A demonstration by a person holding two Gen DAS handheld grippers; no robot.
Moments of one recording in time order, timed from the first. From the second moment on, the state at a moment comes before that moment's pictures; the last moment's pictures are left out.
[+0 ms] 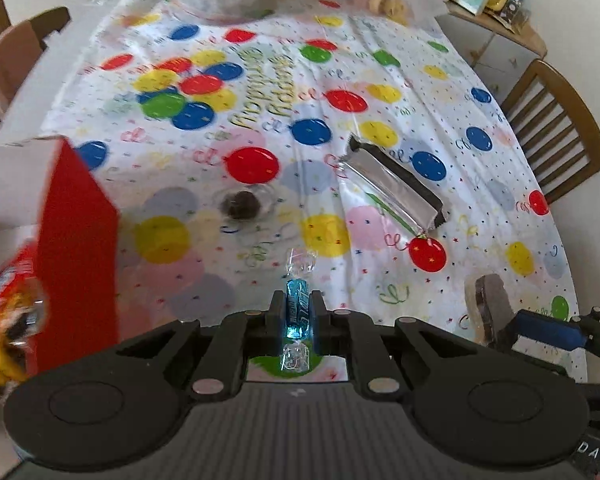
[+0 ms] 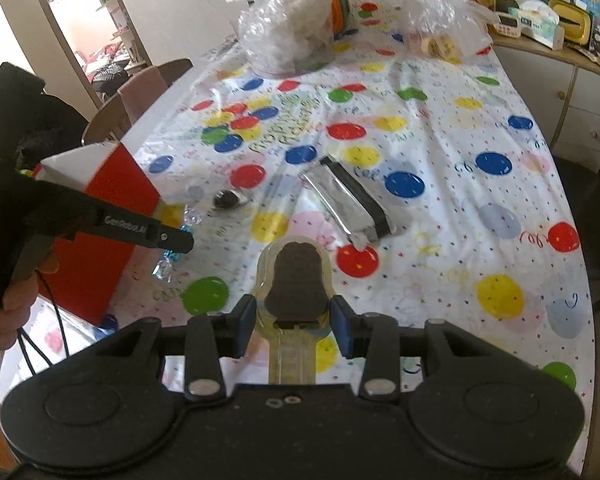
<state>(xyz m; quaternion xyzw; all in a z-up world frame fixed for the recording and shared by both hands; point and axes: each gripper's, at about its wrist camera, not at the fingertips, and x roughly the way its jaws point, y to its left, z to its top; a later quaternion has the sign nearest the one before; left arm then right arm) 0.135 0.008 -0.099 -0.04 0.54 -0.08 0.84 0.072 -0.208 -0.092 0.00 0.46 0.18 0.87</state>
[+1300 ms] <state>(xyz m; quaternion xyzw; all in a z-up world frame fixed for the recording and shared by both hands) 0.068 0.248 -0.023 -0.10 0.48 0.01 0.87 0.076 0.035 -0.046 -0.07 0.41 0.28 0.86</state>
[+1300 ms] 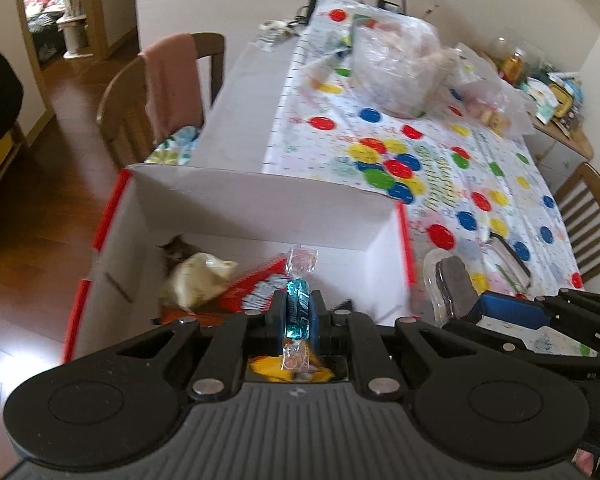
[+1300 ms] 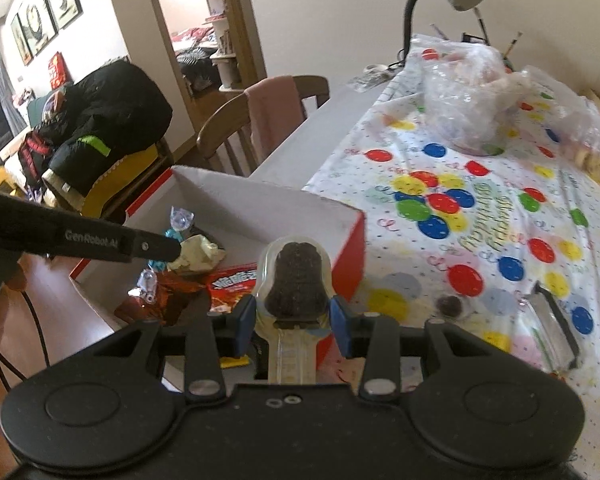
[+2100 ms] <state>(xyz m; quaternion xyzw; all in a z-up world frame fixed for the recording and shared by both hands) 0.089 0.329 -0.078 -0.09 0.53 0.06 0.84 0.111 0.138 -0.113 -0.15 0.47 0.29 0.82</state>
